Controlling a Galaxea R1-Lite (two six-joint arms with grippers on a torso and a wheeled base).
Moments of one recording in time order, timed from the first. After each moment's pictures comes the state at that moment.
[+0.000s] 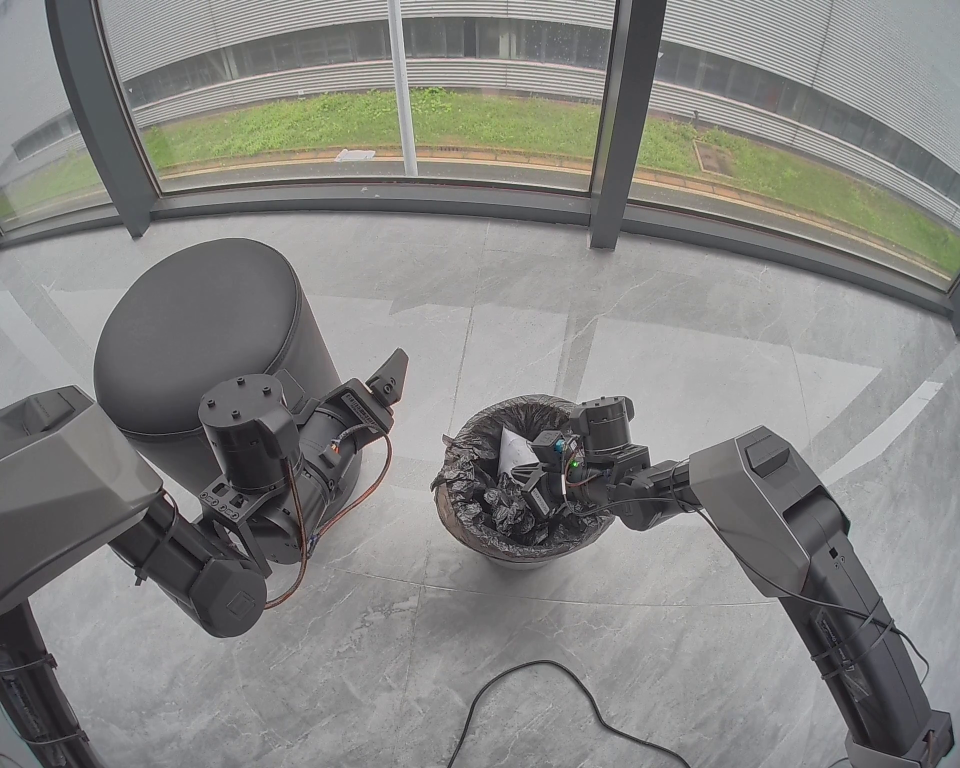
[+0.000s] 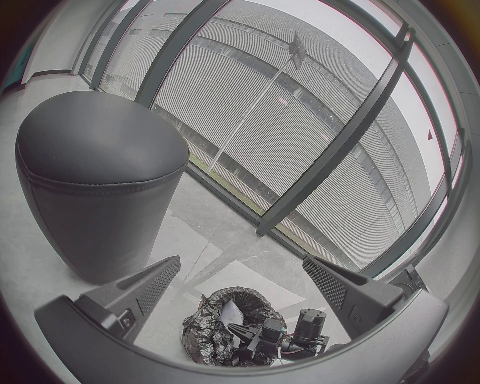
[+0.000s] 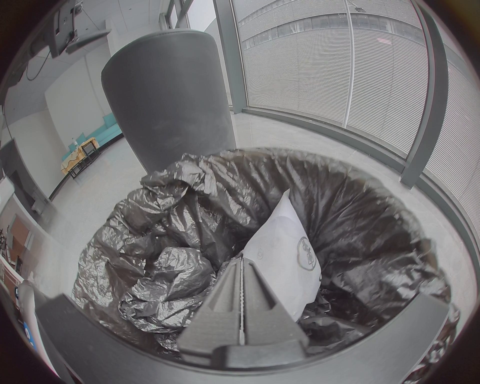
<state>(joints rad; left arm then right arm) -0.49 2.02 -0.77 -1.32 0.27 -0.58 0.42 2.80 -2.00 -0.34 0.29 -0.42</state>
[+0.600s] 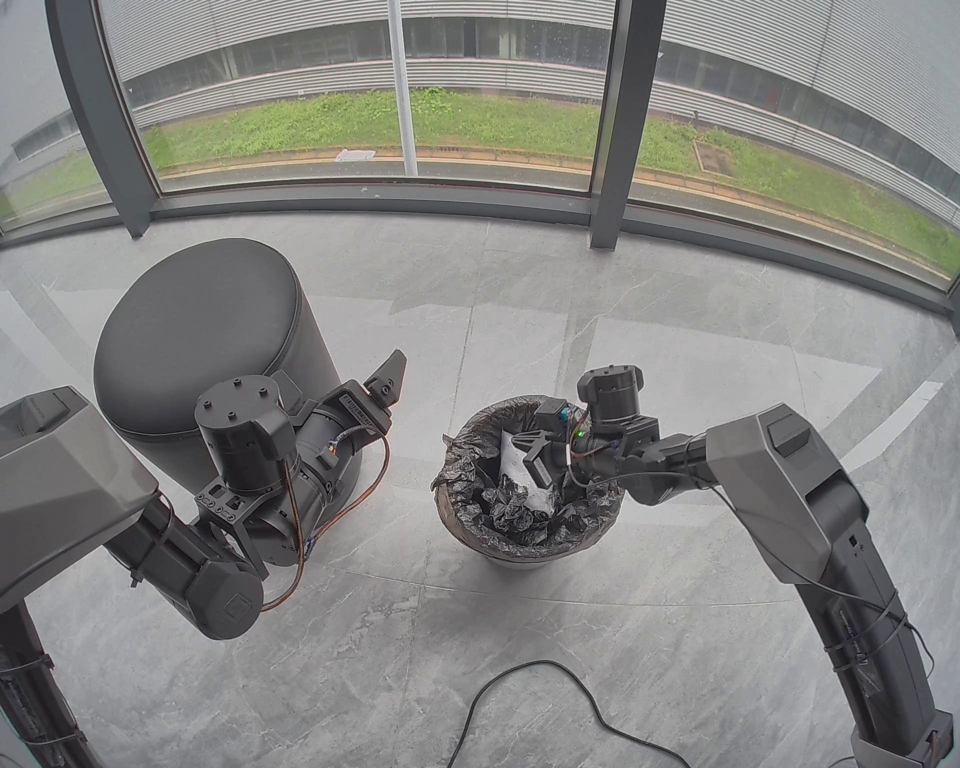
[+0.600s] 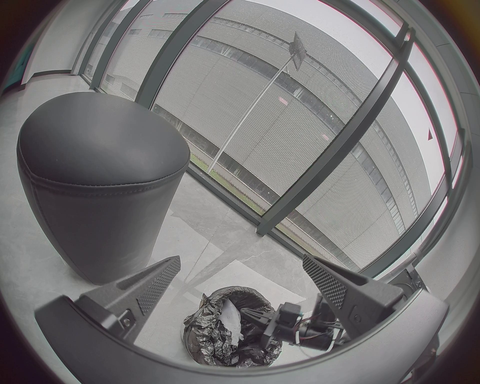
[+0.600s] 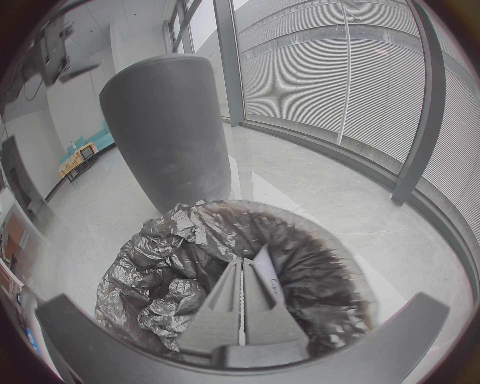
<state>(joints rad) -0.49 2.01 -0.76 -1.32 0.27 -0.58 0.41 2.73 -2.00 -0.34 0.30 -0.42</state>
